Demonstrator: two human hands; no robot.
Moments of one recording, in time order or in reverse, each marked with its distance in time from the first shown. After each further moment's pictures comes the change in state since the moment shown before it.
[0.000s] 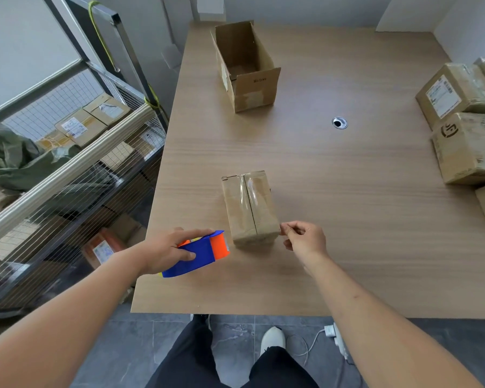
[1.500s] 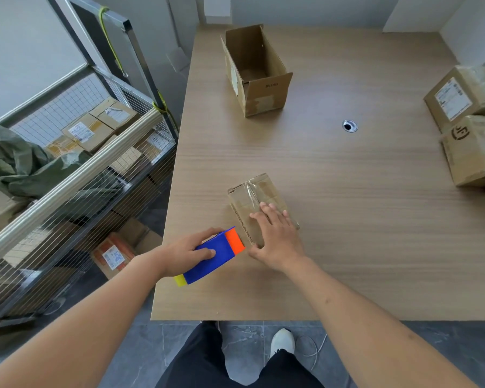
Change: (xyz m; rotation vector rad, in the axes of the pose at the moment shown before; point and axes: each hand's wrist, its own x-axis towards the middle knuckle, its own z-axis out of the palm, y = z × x) left_hand -0.001 -0.005 -0.016 -0.046 -0.050 0.072; right_hand -0.031 -0.044 0.075 -1.030 -0.285 -0.626
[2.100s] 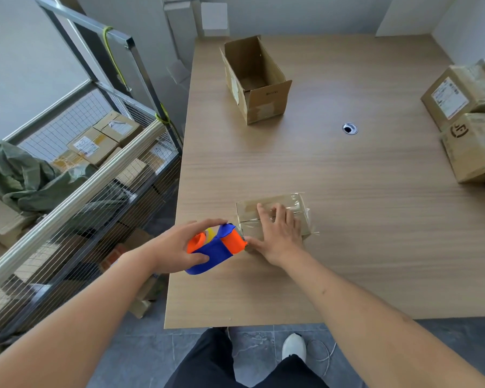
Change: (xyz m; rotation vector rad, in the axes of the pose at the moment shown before) left_hand -0.027 0.010 -0.045 0.174 0.075 0.180; right_hand 0.015 -0.023 -0.008 -0.098 -0.032 0.212
